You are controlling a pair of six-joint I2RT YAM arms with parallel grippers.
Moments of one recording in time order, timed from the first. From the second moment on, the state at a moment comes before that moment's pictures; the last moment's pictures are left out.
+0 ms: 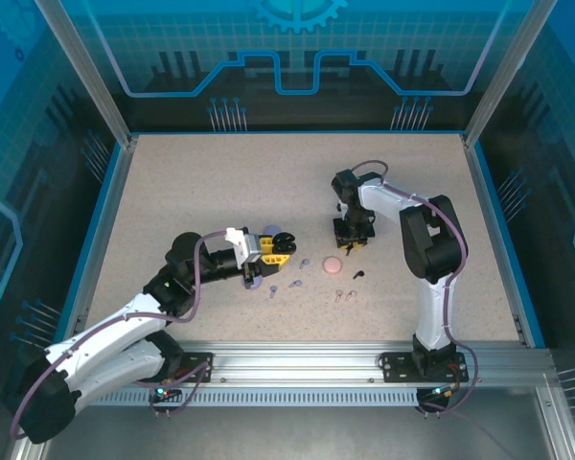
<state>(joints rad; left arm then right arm) -0.63 0.88 0.49 0.39 0.61 0.10 0.39 2.05 1.46 -1.02 -0.06 0.32</state>
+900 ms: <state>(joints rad) -0.63 0.89 0.49 0.39 0.61 0.10 0.40 2.00 1.43 -1.04 -0.06 0.29</state>
